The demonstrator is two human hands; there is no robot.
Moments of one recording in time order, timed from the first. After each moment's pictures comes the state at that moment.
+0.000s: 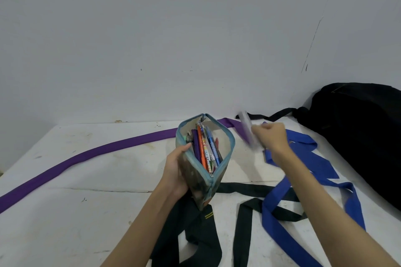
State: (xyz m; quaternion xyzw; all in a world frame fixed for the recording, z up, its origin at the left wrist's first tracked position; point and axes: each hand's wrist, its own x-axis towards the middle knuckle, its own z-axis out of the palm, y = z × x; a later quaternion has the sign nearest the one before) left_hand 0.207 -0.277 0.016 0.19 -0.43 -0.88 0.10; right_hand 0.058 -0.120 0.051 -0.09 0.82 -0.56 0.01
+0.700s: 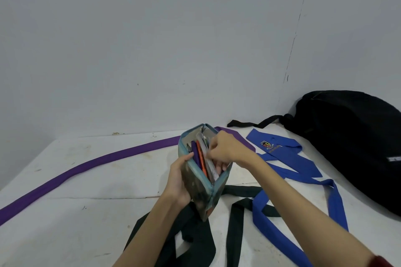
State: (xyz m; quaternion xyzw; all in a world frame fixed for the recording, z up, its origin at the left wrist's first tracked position) left_hand 0.219 -0.253 0.019 0.19 -0.42 -0.89 0.08; right_hand 0.136 -0.152 0.100 -0.31 0.88 -0.30 0.21
